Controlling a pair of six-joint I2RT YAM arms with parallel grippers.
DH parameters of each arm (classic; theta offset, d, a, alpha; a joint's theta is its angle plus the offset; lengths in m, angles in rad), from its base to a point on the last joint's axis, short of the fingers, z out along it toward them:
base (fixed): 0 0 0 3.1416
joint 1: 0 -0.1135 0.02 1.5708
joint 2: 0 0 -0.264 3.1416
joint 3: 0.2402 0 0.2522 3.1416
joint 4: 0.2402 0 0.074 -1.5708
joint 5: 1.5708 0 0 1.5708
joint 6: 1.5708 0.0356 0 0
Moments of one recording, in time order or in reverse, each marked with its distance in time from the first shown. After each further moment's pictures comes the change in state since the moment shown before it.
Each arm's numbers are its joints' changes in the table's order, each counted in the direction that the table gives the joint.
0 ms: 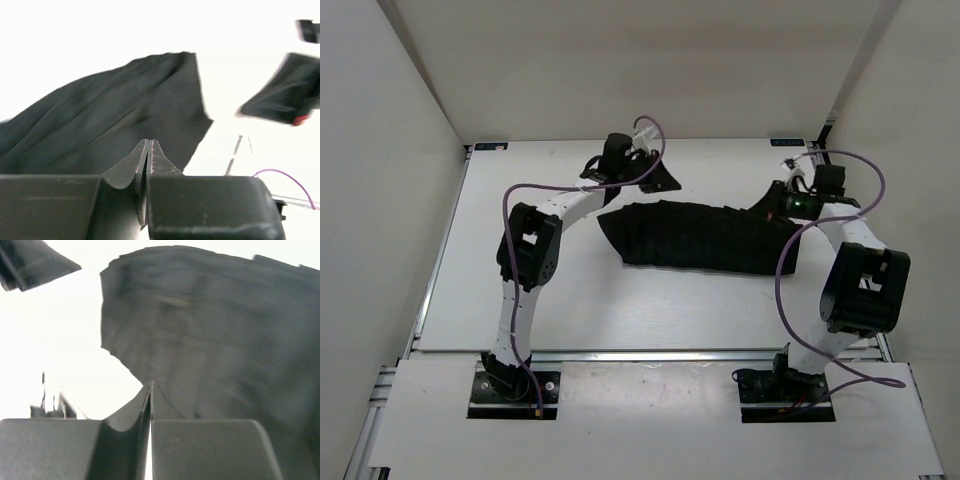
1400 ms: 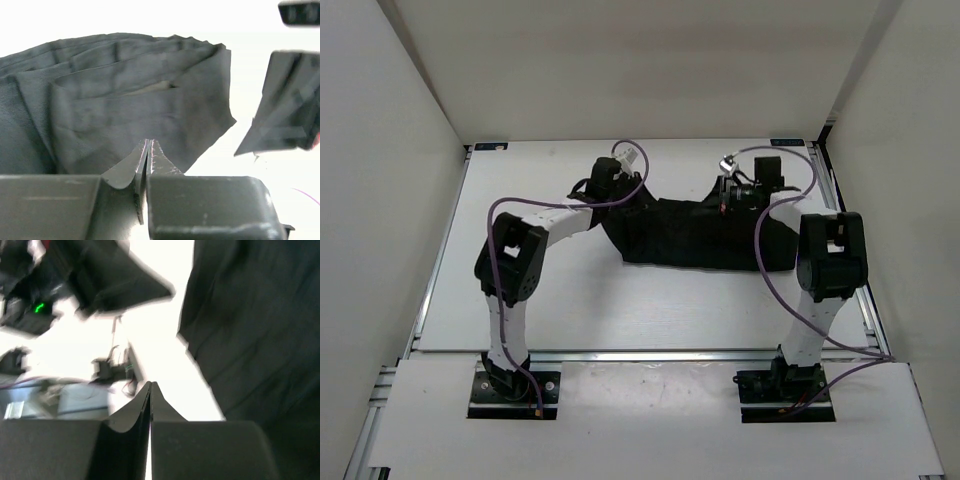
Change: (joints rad) left arm 0.020 -0.187 -0.314 -0.064 -0.222 -0.051; right arm -0.309 0.296 0.120 -0.259 -0.309 0.322
